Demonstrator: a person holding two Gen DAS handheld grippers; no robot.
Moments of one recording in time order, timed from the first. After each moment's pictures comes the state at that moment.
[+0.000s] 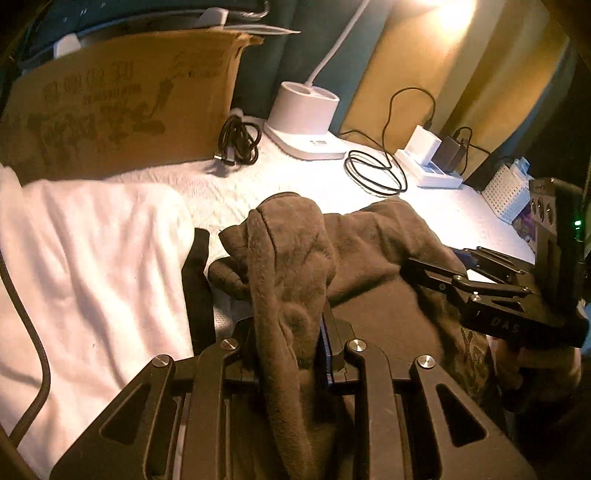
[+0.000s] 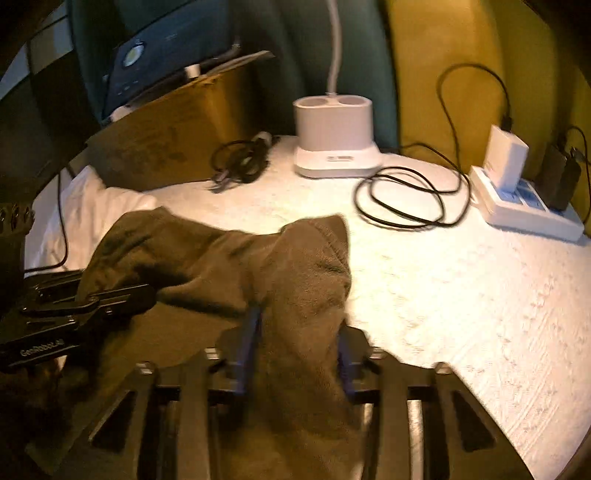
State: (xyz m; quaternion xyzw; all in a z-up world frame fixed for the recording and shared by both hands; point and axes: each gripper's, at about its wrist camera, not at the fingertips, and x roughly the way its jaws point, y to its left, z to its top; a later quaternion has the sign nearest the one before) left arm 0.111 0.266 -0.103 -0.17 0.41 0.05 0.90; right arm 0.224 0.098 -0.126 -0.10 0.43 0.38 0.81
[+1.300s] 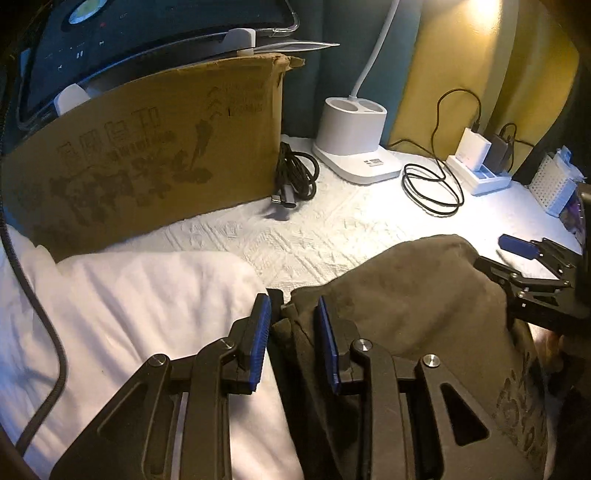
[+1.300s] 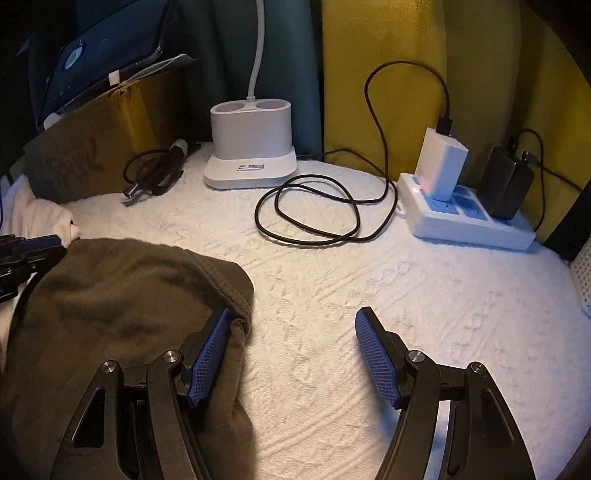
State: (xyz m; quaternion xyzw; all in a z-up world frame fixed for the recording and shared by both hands) left arm 0.143 0.296 -0.091 -0.08 0.42 0.13 0.90; right arm 0.260 0.084 -0.122 -0.16 0.41 0.30 0.85
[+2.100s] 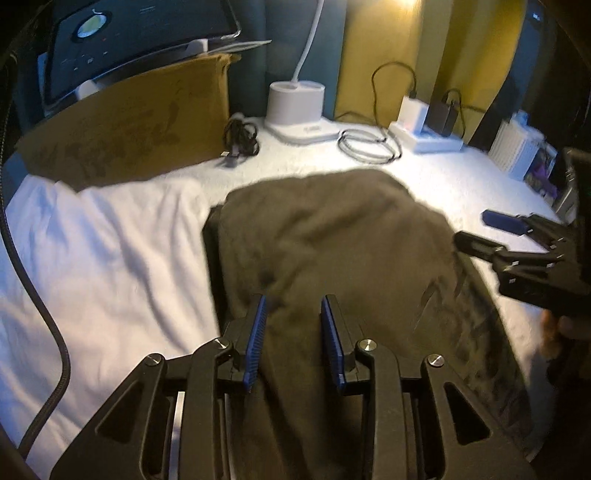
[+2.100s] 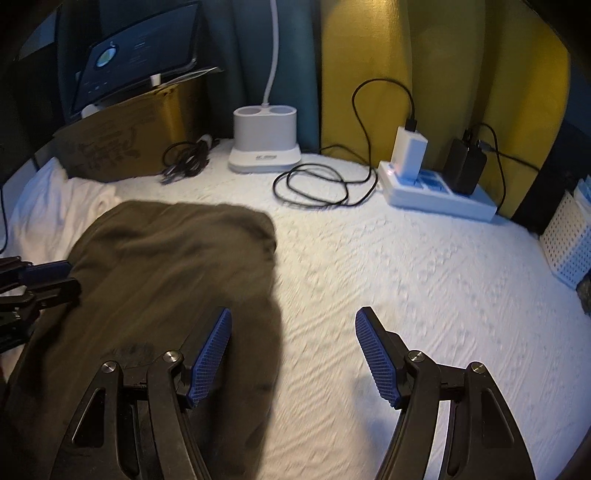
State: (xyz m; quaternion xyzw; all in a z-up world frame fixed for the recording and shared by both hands) left arm 0.070 0.230 -0.088 -0.07 0.43 0.10 0.89; right arm 0.189 0.038 -0.098 -0.16 0.41 0.29 0.85
